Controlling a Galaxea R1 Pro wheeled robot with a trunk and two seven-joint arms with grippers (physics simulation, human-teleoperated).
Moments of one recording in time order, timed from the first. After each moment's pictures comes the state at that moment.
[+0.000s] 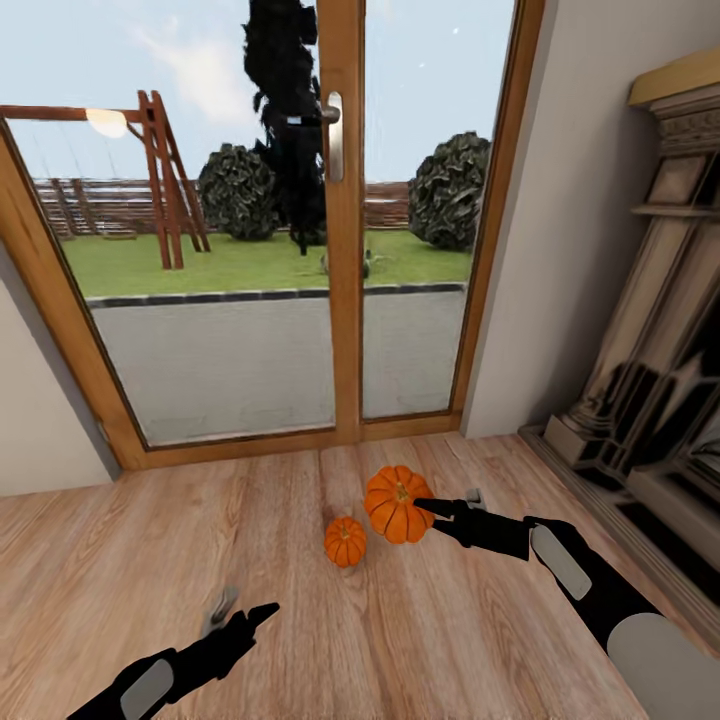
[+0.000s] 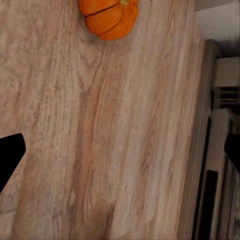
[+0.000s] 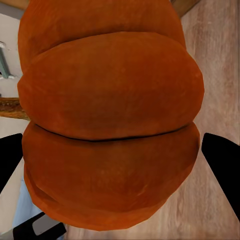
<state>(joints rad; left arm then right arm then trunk) -0.51 0.18 -0.35 -0.28 1.10 0.36 -0.60 -0.66 -0.25 0.29 -0.74 -0.92 0.78 0.78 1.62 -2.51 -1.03</state>
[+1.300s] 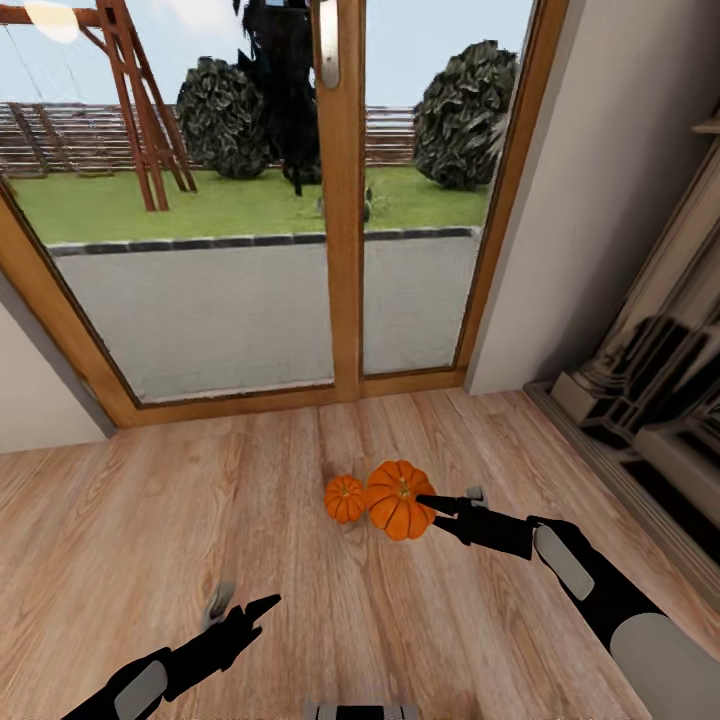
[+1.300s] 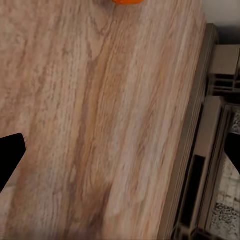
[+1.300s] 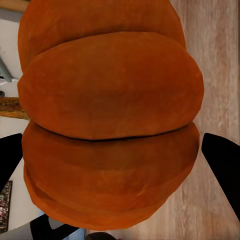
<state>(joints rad) -0.51 0.19 -0.35 -0.28 1.09 0.36 -0.76 -0.66 -0.26 0.29 -0.73 -0.92 0.78 0.86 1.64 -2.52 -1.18</state>
